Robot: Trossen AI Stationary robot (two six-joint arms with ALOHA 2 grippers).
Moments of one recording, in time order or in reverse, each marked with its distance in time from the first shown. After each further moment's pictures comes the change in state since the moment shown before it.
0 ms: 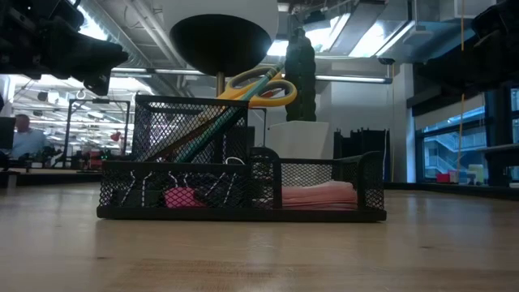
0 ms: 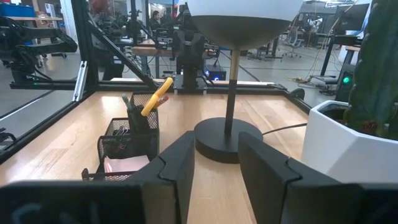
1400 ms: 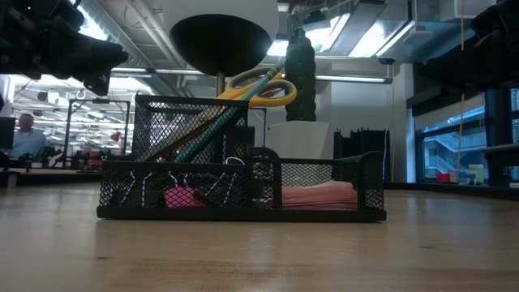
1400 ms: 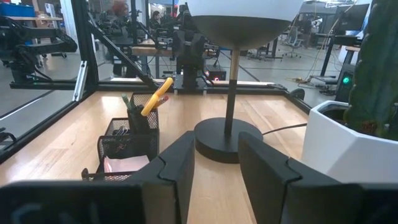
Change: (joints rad) left arm 0.000 0.000 0.000 0.000 0.000 0.000; right arm 0.000 0.000 0.000 0.000 0.000 0.003
